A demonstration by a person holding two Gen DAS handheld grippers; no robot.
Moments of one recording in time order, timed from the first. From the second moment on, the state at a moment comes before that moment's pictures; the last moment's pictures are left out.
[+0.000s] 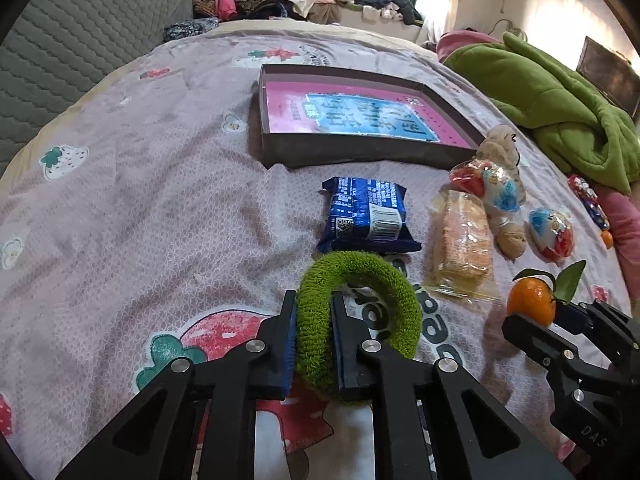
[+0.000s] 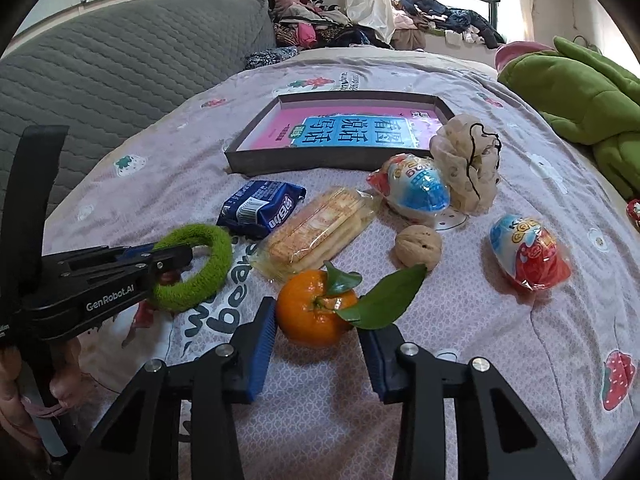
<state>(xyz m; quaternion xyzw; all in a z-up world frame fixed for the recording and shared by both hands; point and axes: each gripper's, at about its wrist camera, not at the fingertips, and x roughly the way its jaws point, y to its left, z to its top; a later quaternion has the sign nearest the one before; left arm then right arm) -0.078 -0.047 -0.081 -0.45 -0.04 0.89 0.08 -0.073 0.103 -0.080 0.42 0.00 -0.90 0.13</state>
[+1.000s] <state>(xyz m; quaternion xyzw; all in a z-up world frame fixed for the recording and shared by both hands) -0.075 -0.022 -0.026 -0.41 -0.02 0.91 0.08 -0.079 0.126 -0.038 0.38 -0.01 -0.92 0.12</state>
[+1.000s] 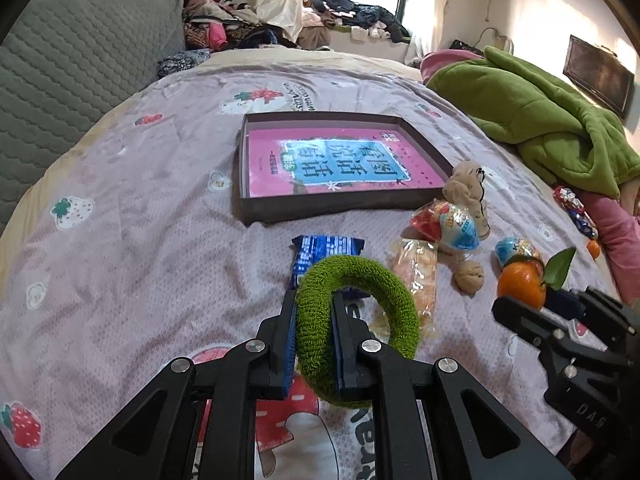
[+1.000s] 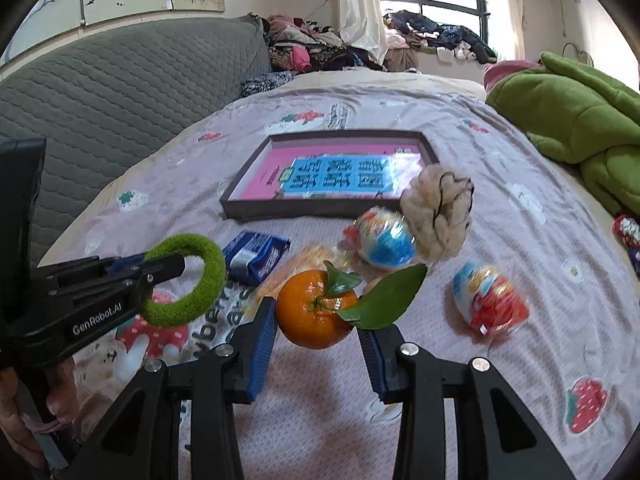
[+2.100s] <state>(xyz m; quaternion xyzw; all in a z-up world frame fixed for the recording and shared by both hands) -0.206 -0.006 0.024 -0.37 -0.01 0.93 0.04 -0.225 0.127 0.017 0.34 0.02 -0.93 0.11</state>
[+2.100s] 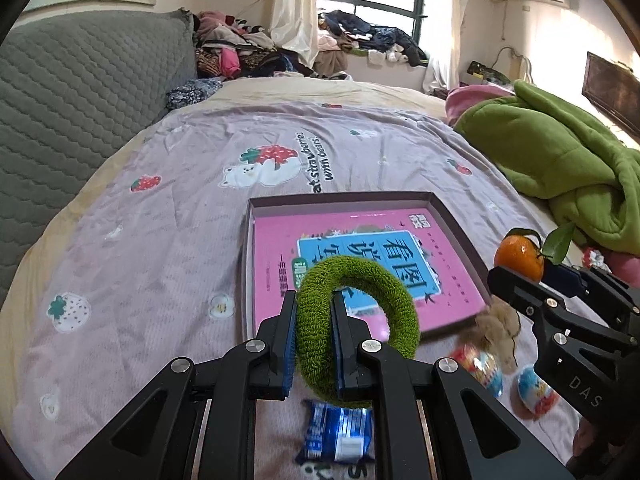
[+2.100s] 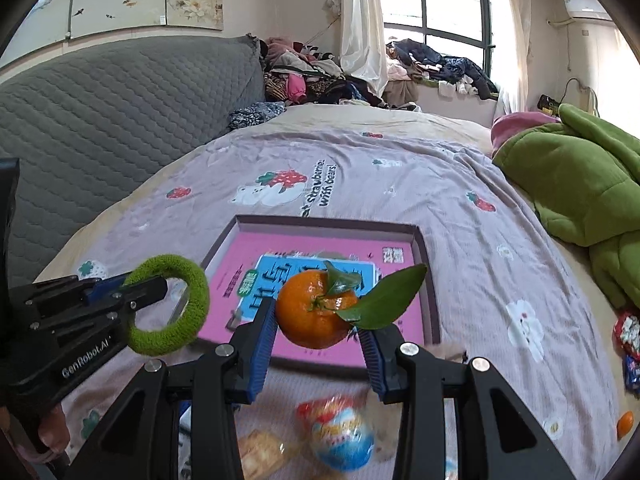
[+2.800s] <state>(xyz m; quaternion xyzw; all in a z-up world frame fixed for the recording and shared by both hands) -0.301 -0.006 -0.026 -0.42 0.01 0.91 0.01 -0.329 0.136 -0.033 0.40 0.02 -0.91 0.08</state>
